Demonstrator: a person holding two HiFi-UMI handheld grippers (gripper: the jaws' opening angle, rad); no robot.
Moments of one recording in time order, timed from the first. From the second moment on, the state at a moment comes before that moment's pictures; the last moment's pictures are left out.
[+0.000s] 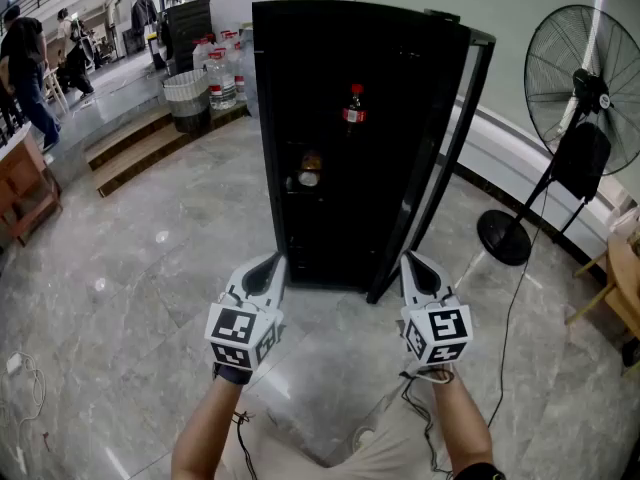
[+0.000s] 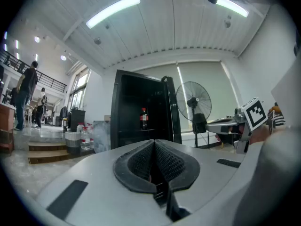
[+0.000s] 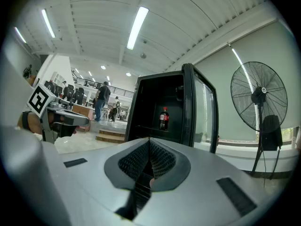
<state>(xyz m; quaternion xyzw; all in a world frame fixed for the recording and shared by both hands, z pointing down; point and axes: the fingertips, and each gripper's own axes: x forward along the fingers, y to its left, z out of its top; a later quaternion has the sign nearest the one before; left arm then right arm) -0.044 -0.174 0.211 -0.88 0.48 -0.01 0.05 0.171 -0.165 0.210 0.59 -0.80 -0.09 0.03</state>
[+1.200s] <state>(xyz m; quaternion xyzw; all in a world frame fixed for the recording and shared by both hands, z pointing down) -0.070 -0.171 0.206 -0.86 0.51 -0.02 0.04 0.146 -0.301 0.120 0.56 -0.82 -0.09 -0.02</state>
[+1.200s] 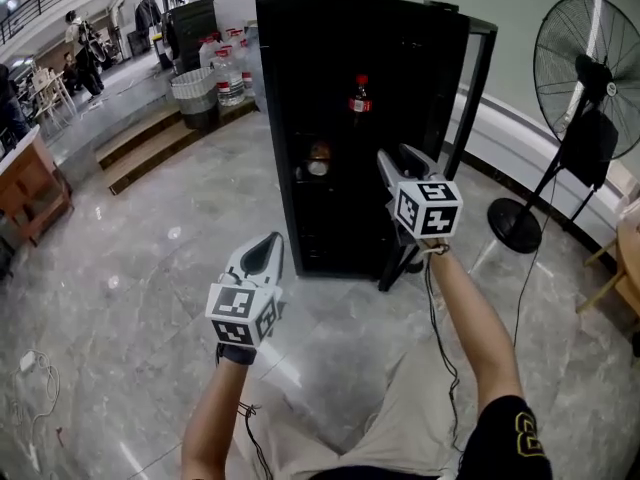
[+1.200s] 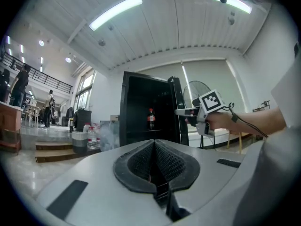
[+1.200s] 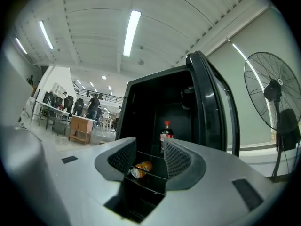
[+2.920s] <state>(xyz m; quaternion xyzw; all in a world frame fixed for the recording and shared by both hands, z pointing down) -0.066 -0.190 0.248 -0.86 0.51 -0.02 0.00 0.131 -0.554 0.114 0.57 -0.82 -0.05 0.03</state>
